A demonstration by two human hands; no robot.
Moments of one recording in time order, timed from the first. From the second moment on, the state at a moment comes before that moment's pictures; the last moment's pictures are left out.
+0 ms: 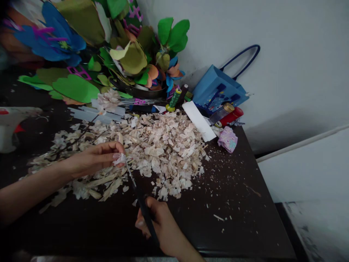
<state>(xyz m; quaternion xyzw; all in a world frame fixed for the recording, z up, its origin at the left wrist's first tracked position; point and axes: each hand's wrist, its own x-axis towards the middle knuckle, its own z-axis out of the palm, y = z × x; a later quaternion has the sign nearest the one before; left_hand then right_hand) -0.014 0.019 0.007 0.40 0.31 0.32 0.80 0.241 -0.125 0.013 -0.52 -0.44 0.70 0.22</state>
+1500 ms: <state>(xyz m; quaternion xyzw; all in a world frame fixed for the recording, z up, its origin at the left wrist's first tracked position) -0.012 0.014 0.005 0.38 0.35 0.35 0.78 0.233 -0.123 0.013 -0.52 -0.43 0.70 0.23</state>
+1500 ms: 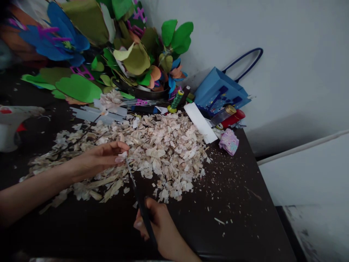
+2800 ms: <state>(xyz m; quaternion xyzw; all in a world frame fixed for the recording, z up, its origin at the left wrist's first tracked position) -0.012 0.011 0.009 0.53 0.39 0.30 0.69 0.234 -0.119 0.020 -0.49 -0.48 0.69 0.23</state>
